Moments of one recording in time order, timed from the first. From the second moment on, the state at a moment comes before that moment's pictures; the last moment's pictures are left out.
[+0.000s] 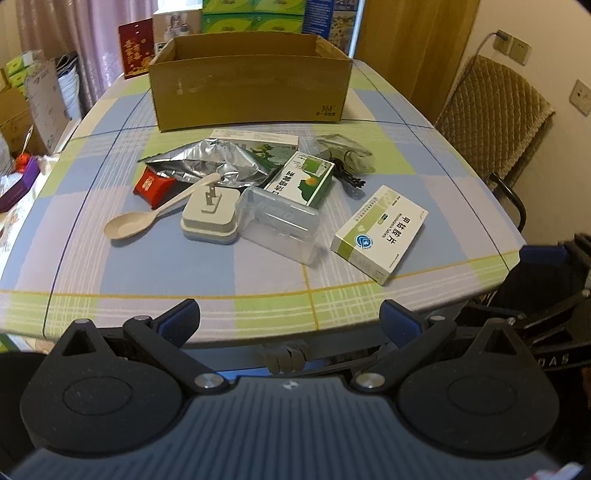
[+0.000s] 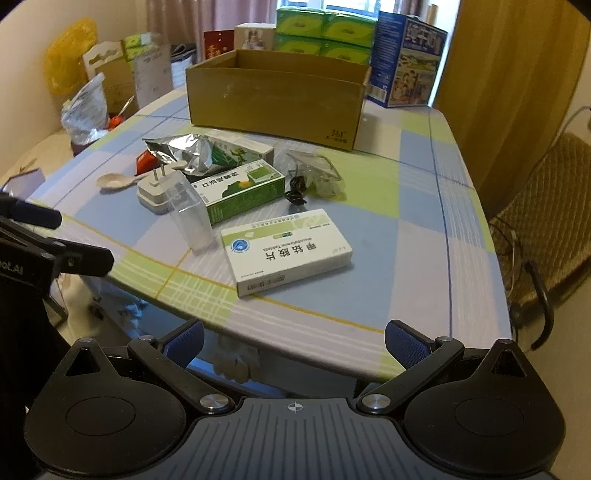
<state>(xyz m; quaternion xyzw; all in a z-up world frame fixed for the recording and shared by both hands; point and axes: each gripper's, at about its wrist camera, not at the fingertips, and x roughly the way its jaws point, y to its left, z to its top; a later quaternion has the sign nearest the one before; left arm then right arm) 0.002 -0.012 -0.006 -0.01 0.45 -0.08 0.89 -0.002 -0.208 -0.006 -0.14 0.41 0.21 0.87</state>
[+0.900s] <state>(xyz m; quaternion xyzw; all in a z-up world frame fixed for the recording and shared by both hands) 0.065 -0.034 -0.025 0.44 0.34 -0.34 0.76 0.037 -0.168 -0.036 -0.57 0.20 0.48 0.63</state>
